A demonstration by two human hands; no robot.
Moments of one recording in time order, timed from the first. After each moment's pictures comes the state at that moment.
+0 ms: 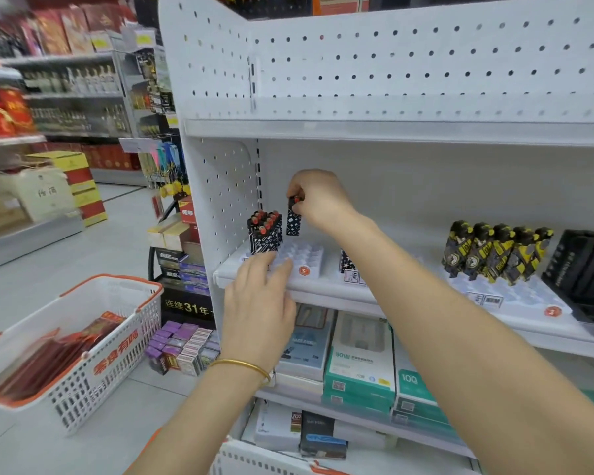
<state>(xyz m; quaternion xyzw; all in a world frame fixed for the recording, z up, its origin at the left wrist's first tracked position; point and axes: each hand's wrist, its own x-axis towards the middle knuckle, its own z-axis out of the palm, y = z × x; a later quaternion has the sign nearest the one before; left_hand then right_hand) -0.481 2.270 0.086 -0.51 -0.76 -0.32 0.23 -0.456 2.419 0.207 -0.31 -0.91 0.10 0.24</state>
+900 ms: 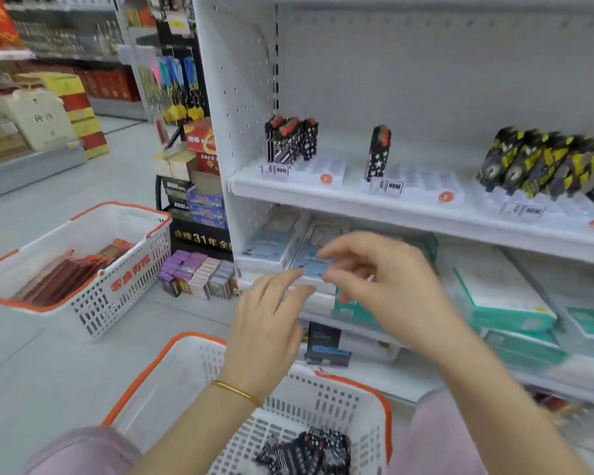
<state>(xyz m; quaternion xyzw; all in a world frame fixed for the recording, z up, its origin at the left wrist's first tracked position) -0.458 2.202 -0.019 -0.60 -0.69 -0.35 0.21 -0.319 2.286 0.096 -0.21 -0.87 0.36 0.27</state>
